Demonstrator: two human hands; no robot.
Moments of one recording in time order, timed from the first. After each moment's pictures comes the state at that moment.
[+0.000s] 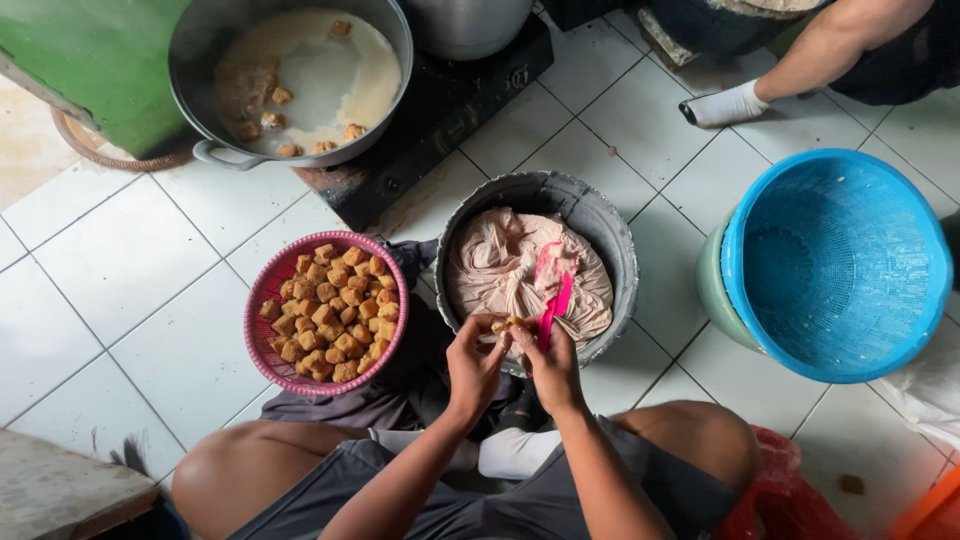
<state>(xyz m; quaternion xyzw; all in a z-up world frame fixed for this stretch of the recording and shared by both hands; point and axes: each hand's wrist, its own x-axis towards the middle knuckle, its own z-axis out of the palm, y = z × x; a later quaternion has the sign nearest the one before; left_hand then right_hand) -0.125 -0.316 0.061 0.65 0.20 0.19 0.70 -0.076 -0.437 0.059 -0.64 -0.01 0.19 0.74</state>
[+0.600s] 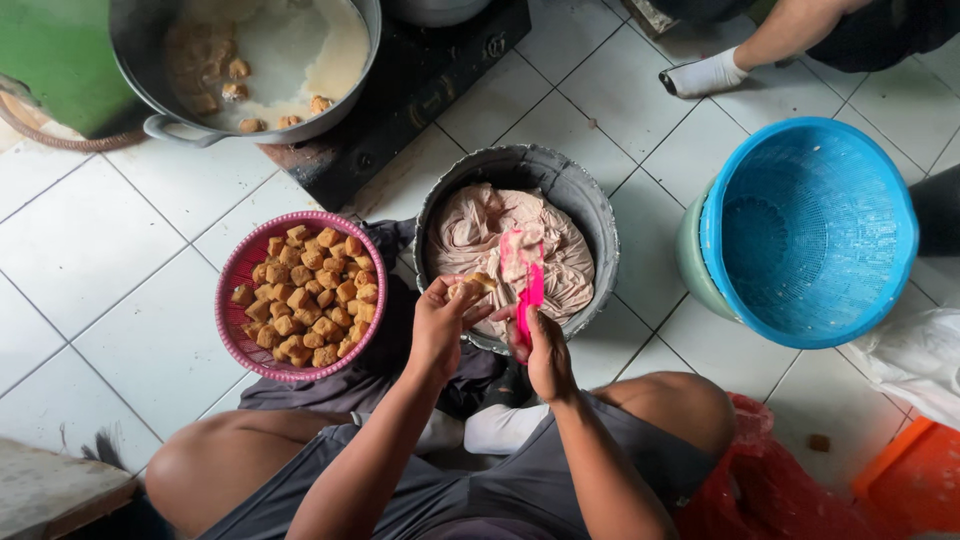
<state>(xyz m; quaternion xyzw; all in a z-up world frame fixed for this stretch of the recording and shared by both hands) -0.103 -0.285 0.072 0.38 0.25 0.07 0.89 -0.085 -0.456 0.097 -0.63 -0.10 0.24 0.74</state>
